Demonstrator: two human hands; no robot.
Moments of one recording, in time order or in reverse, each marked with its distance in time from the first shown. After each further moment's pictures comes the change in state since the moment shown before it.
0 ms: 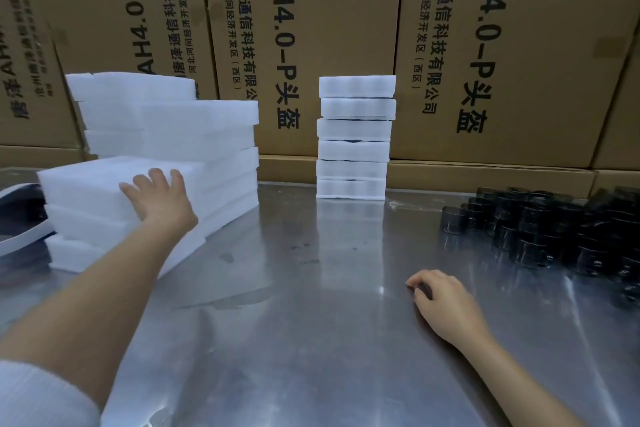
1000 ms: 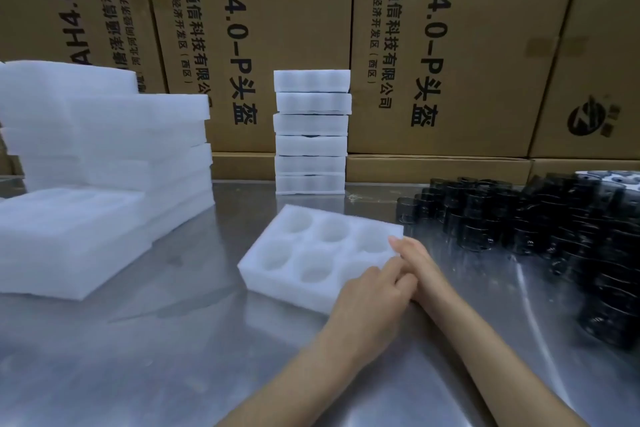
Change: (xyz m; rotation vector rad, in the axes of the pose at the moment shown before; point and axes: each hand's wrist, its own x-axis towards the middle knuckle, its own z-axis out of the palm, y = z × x) left_hand -0.262 0.184 -0.035 -0.715 0.284 1.186; right_hand 0.001 0.006 -0.034 1.280 -0.081 0.379
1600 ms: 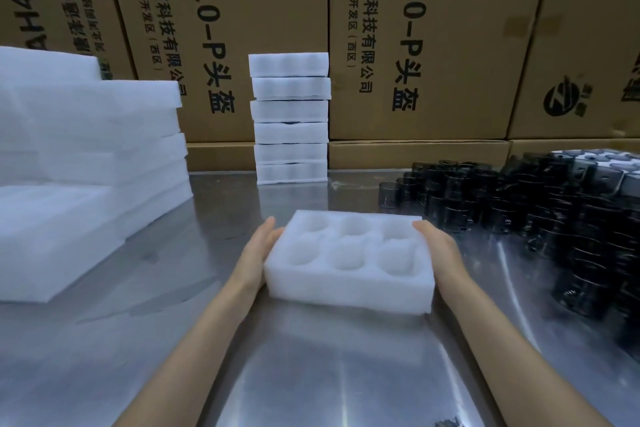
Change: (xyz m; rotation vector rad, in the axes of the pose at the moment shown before) left_hand -0.010 -0.108 -0.001 -1.685 0.044 -0.911; right_hand 0.004 -0.014 -0.040 -0.057 0.261 -0.022
